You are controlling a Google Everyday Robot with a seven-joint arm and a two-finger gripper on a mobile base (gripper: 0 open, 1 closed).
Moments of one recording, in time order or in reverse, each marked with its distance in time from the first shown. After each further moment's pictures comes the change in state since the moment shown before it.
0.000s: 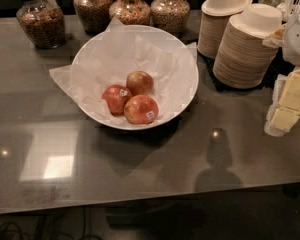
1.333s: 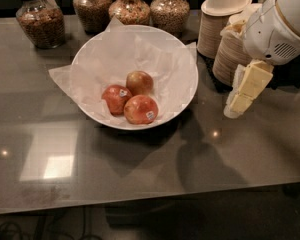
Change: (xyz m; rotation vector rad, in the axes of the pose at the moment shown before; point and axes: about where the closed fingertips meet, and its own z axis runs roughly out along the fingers) arm -0.066 -0.034 0.037 0.009 -0.275 -0.134
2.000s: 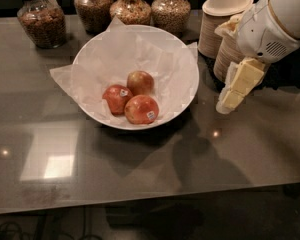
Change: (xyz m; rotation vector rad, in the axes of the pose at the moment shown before) arm -0.007 -0.010 0.009 0.010 -0.040 0.000
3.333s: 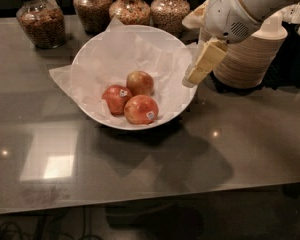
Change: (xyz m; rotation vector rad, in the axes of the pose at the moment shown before) arm -0.061 -0.038 0.026 -0.007 -0.123 -0.072
